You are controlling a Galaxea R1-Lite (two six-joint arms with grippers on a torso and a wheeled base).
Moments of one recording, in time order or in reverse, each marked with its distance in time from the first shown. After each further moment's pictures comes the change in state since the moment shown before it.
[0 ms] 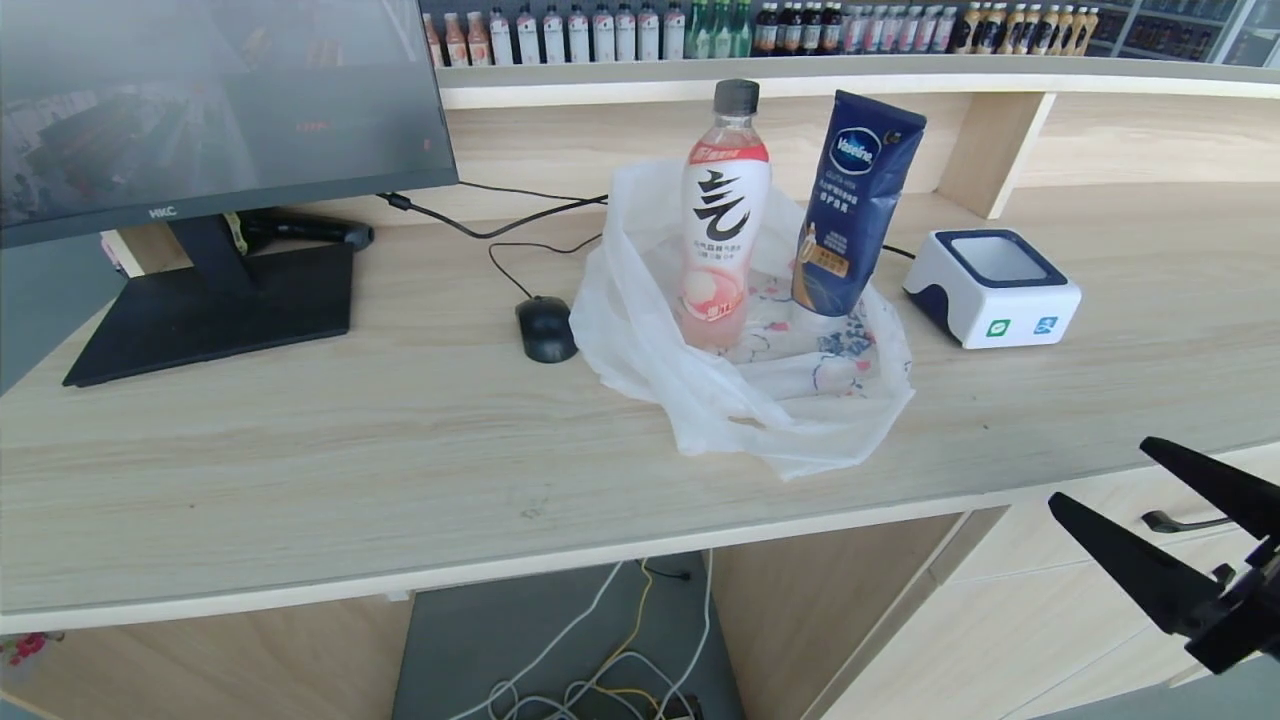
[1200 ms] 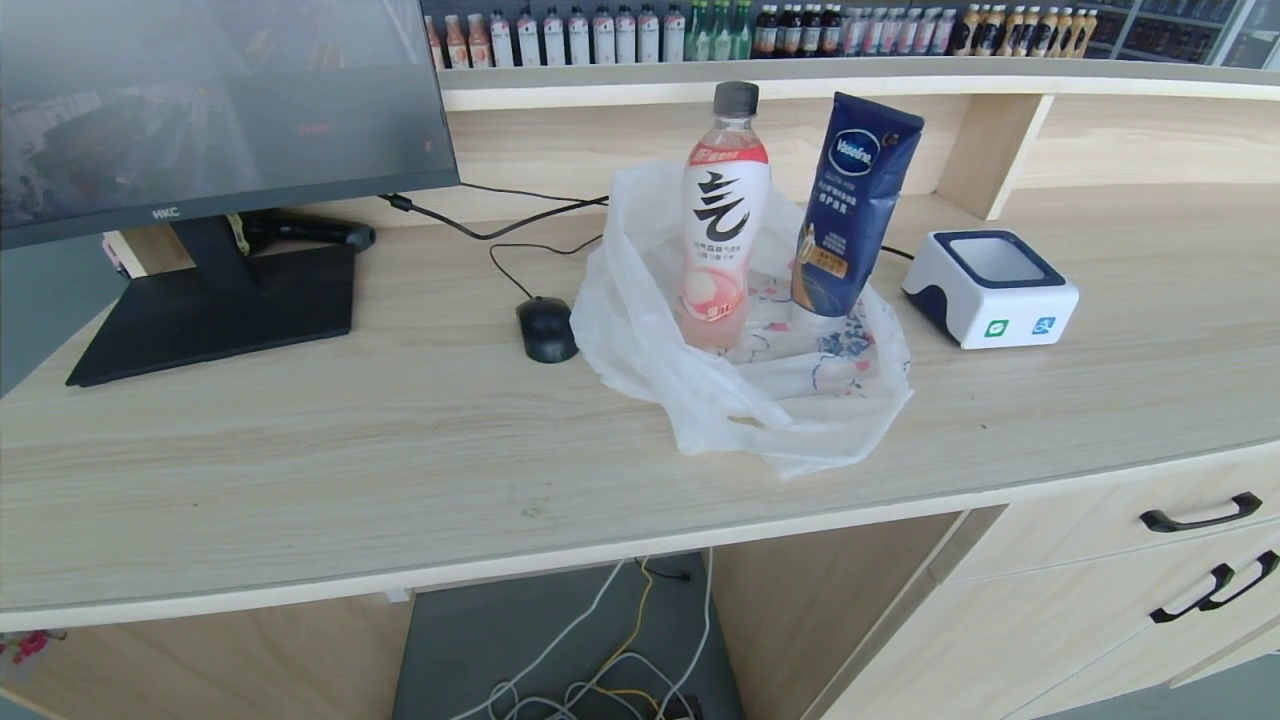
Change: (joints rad) left arm 0.000 0.000 0.000 0.000 0.000 -0.001; right arm -0.114 -1.013 0.033 1.196 -0.247 -0.010
